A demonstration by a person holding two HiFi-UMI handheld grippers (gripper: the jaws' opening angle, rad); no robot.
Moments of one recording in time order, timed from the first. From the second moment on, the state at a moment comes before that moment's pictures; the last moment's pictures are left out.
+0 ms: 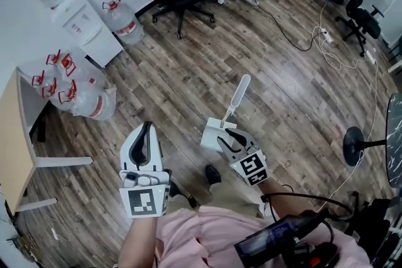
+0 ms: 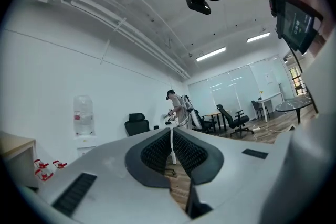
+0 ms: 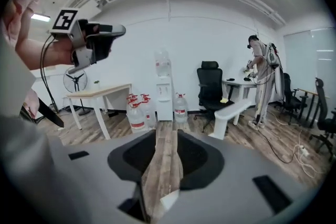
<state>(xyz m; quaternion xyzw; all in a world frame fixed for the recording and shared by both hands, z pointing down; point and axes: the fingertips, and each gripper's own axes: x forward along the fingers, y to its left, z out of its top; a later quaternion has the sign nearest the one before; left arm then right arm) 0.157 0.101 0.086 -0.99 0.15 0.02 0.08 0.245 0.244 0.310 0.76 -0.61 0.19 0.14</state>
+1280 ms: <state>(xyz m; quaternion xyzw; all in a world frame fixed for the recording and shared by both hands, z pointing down) 0.134 0.104 -0.023 -0.97 0.21 0.10 0.10 0.243 0.172 0.026 0.80 -0.60 -0.09 0.03</state>
